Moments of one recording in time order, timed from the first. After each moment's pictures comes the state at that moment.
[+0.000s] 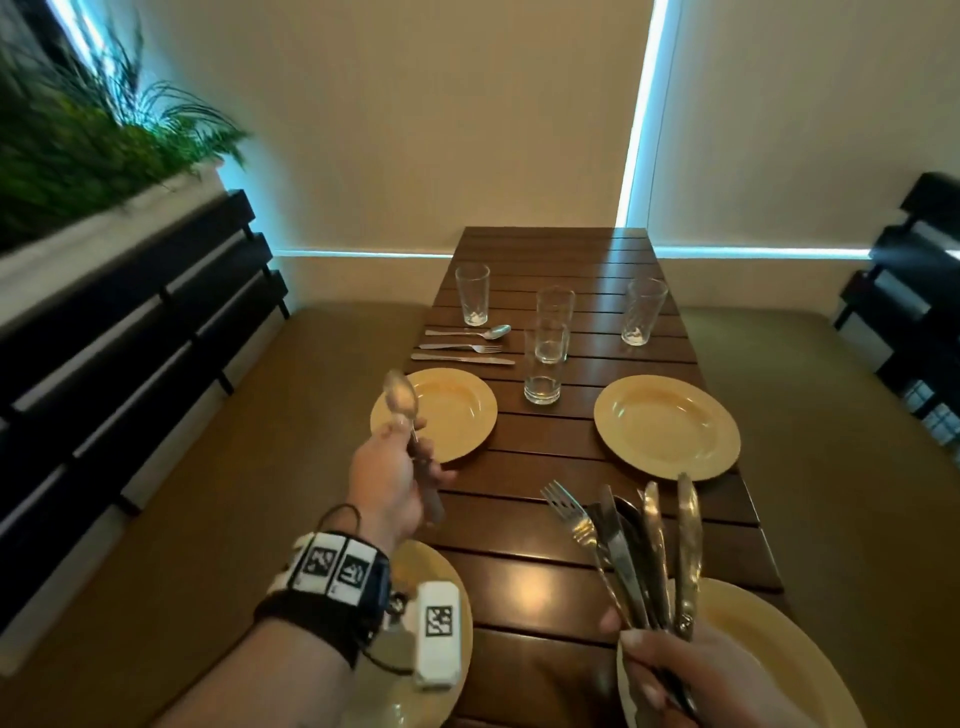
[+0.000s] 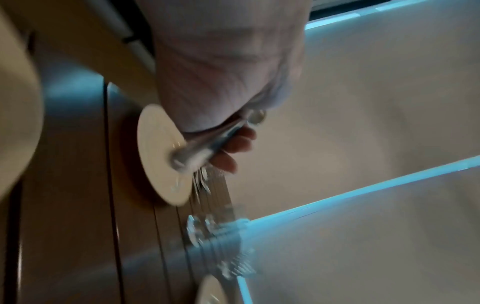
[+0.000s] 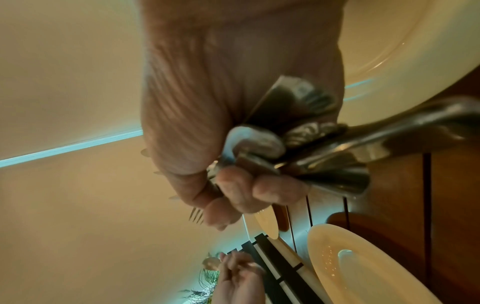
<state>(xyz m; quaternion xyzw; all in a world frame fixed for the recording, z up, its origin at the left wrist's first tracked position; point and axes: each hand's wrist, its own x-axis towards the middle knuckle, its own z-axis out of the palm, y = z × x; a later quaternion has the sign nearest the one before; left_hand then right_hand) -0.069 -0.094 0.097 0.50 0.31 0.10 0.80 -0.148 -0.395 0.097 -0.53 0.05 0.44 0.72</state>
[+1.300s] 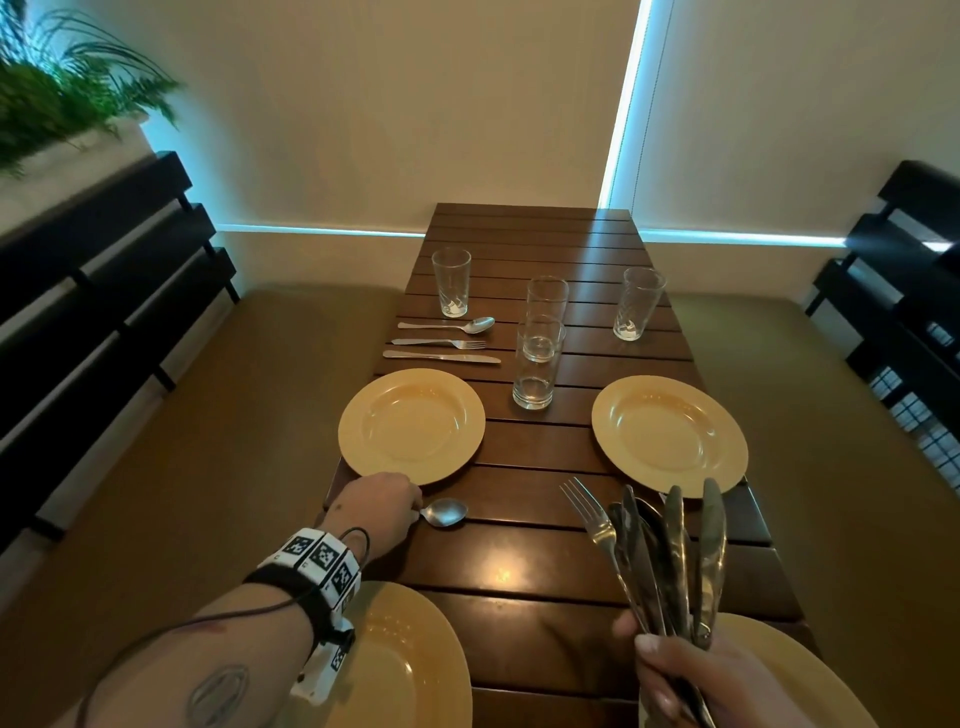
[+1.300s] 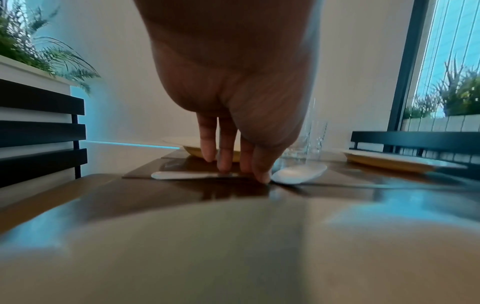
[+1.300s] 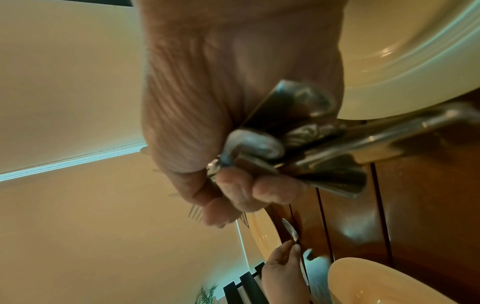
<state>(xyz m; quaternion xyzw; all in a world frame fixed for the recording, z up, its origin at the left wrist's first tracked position) 0.011 -0.016 -0.010 0.99 -0.03 -0.14 0.02 -0.100 -0.373 0.082 -0.57 0.11 0.41 0.71</state>
